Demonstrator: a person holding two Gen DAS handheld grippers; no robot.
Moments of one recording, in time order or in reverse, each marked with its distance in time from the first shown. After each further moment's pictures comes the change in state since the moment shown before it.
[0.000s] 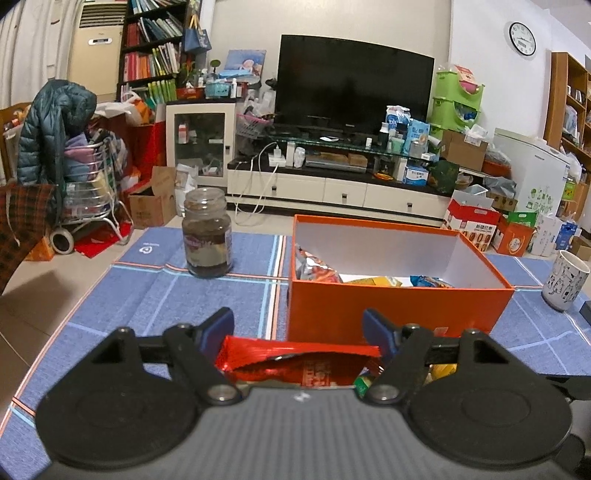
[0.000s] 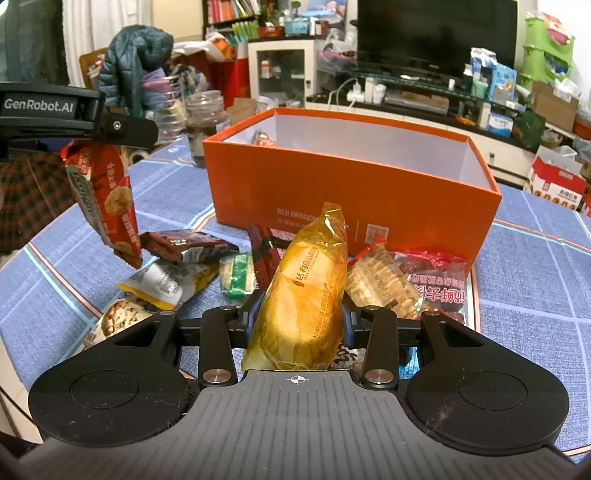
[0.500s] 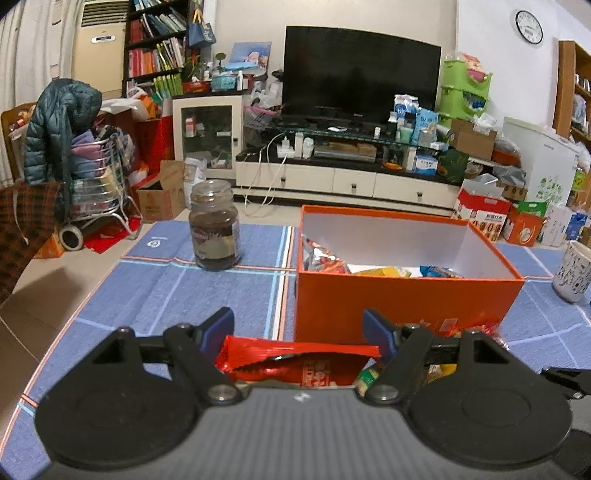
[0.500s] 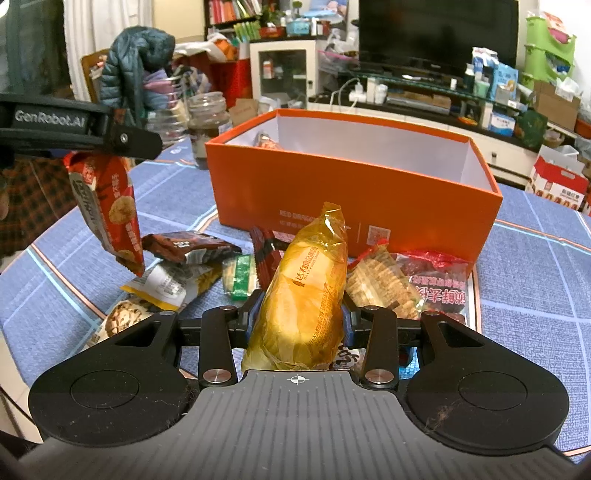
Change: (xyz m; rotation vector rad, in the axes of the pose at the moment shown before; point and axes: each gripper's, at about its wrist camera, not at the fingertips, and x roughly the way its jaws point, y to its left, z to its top) left arm 0.005 -0.002 -0.001 0.013 0.034 0.045; right arm -0.001 0.000 0.001 0.001 -0.001 0.010
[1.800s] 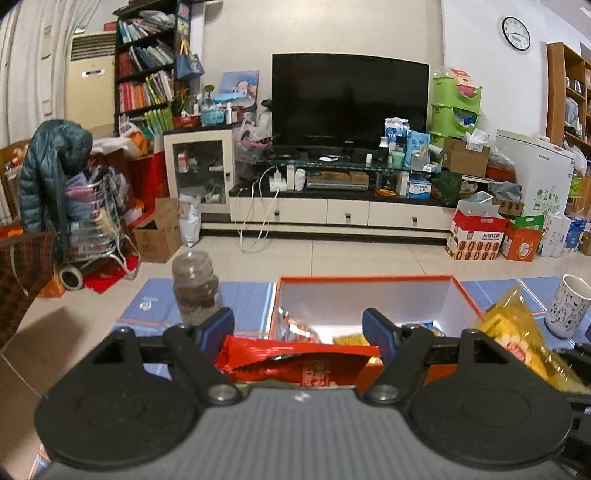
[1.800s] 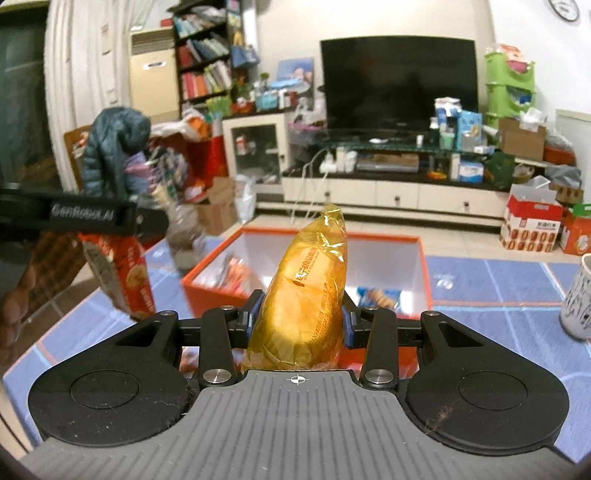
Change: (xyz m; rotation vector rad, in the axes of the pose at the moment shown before) left arm -0.009 -0.041 0.074 0.055 -0.075 0.004; right arm -0.063 -0.041 0.073 0.103 -0.226 -0.052
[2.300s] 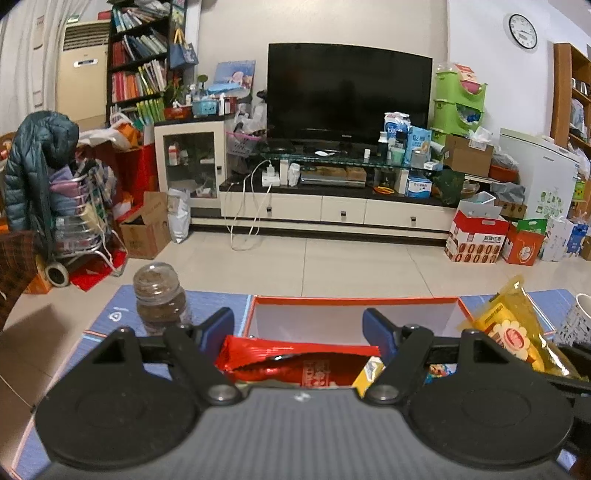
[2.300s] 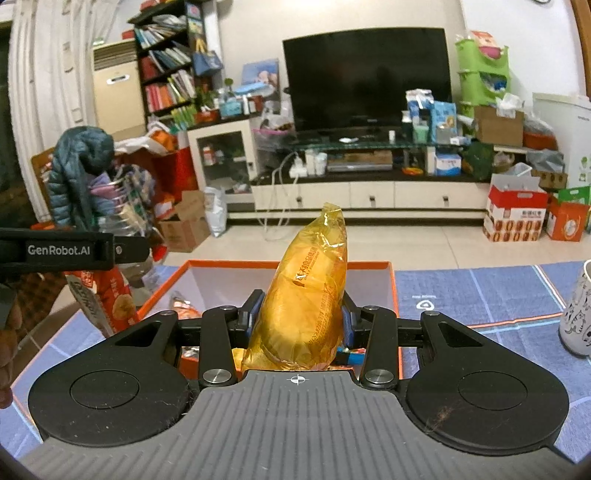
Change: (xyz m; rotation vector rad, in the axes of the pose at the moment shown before) left arm 0.070 -0.022 0.022 -0.029 0.028 -0.010; right arm 0.070 -0.047 0.033 0.075 0.006 -0.064
